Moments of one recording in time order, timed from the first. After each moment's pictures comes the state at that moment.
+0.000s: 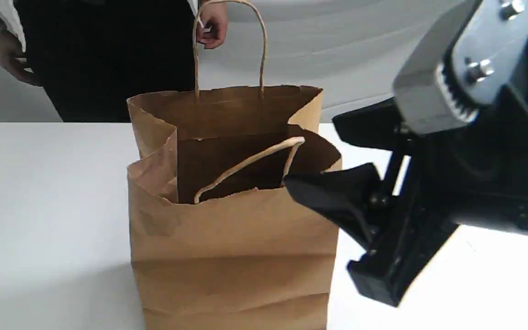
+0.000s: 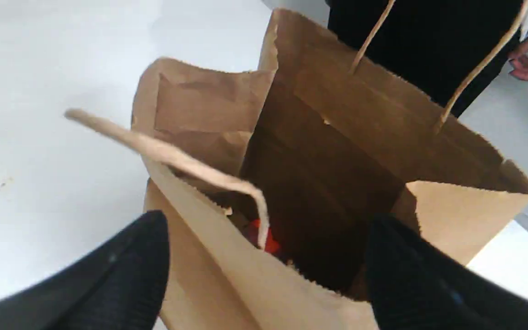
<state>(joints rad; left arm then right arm) 0.01 1.66 -1.80 -0.65 1.22 0.65 0.73 1.02 -0.83 0.31 0.31 -0.54</state>
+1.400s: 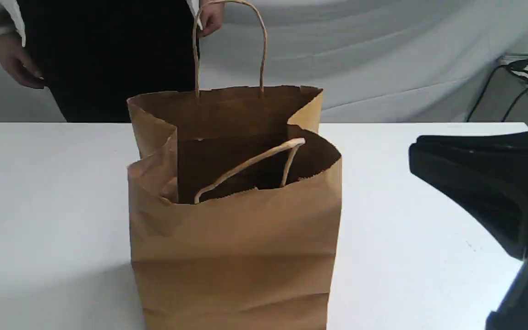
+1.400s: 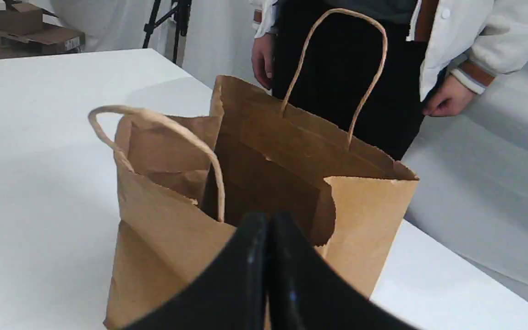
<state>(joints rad) 0.01 0.28 -0.66 -0.82 0.93 0.80 0.73 0.75 -0.61 0.14 0.13 -0.33</state>
